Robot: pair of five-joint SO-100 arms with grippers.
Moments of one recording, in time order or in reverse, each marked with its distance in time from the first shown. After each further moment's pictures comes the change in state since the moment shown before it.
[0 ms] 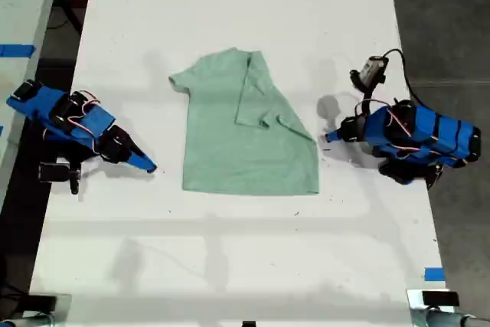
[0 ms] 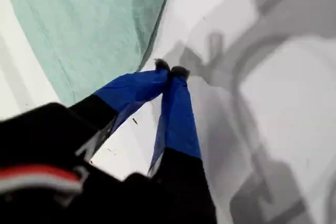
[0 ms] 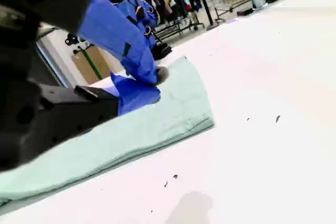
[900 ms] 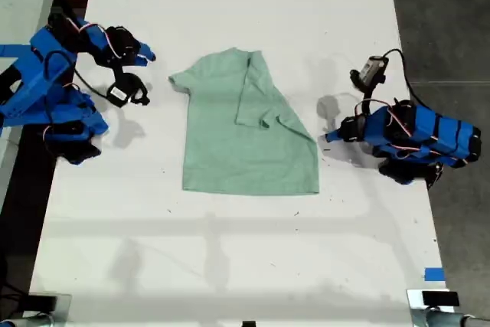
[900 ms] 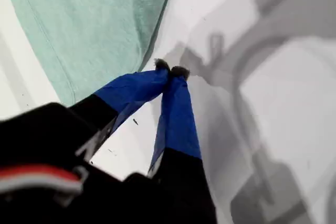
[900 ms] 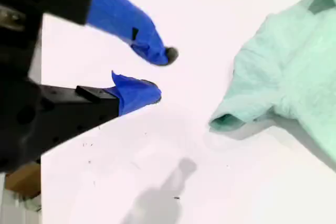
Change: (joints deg) arm 0 -70.2 -59.5 -60.4 19.2 -9.4; arm 1 0.0 0.0 0.1 -0.3 0.0
